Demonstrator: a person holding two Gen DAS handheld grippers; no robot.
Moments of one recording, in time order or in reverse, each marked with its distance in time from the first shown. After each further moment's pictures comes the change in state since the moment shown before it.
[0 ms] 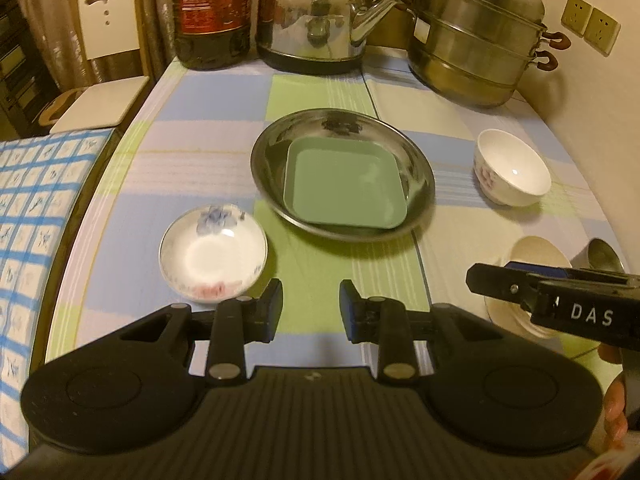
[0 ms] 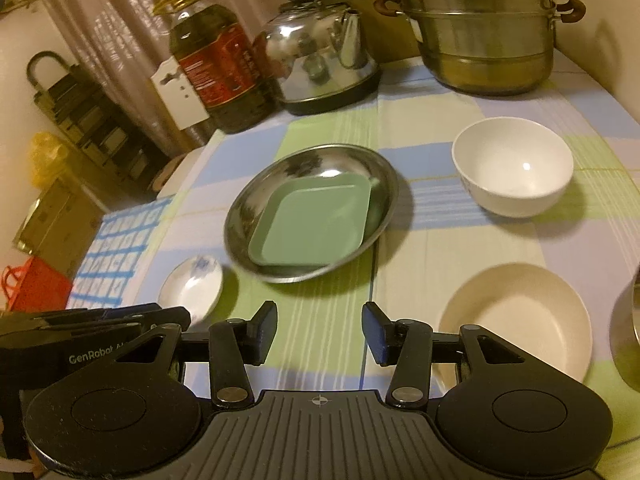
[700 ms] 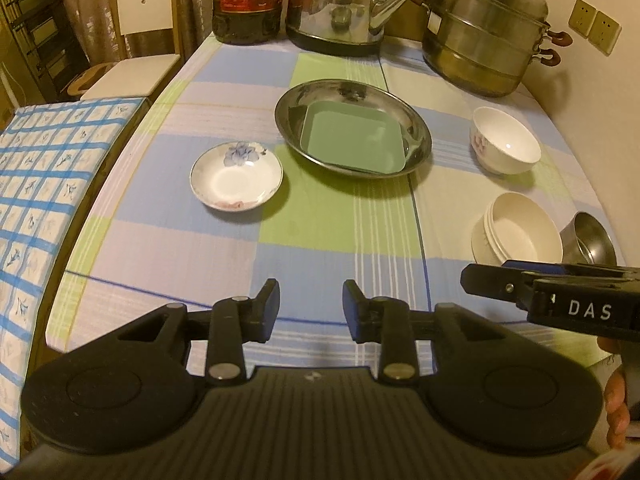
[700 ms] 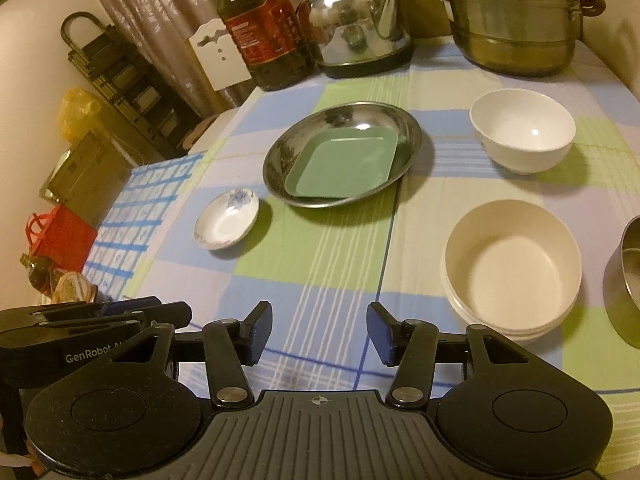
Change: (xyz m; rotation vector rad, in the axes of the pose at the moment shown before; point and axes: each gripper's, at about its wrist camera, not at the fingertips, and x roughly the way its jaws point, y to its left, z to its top) left arm -0.047 -0.008 -0.062 -0.078 0.017 0.047; right arm -0.033 0.007 -0.042 -0.079 0.092 0.062
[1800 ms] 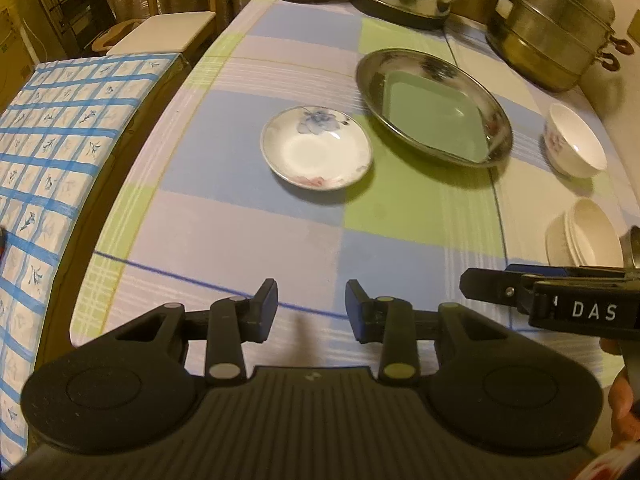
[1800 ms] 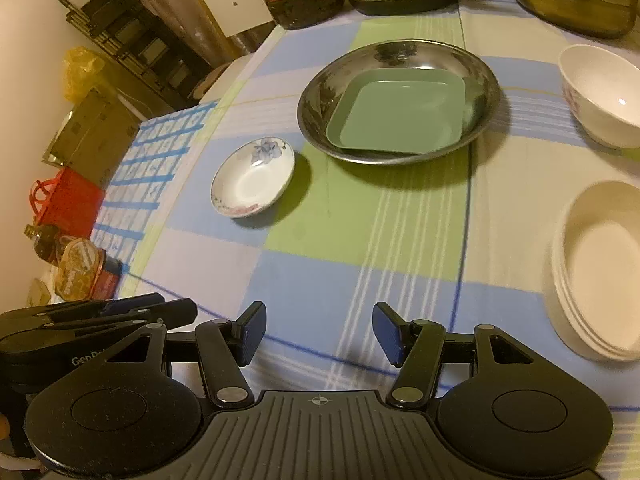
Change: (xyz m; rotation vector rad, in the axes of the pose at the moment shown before) left arm 0.043 0.074 0.013 -0.082 0.104 0.051; right arm 0.078 0.035 0.018 0.004 0.165 0.035
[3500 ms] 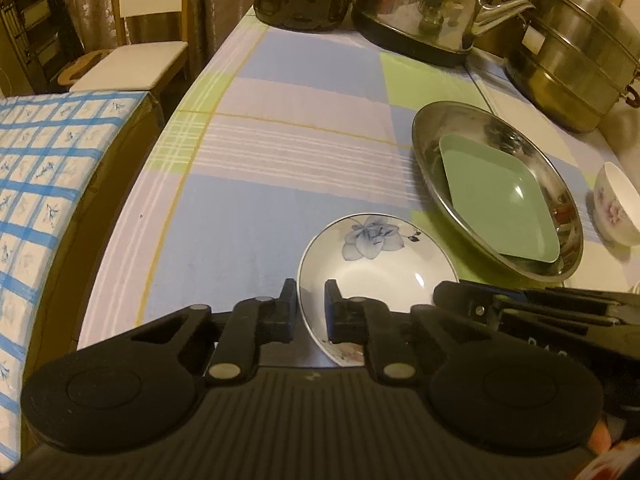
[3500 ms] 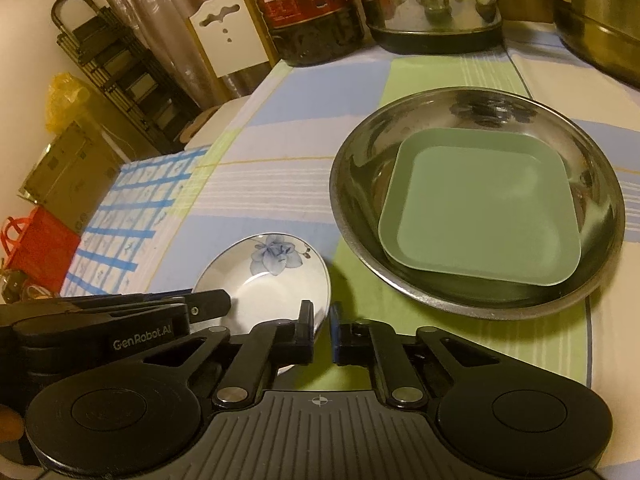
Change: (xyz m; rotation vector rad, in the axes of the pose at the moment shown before) left arm 0.106 0.049 0.093 0.058 -0.096 -0.079; right arm 0.111 0.038 0.064 -0.030 -0.158 -0.053
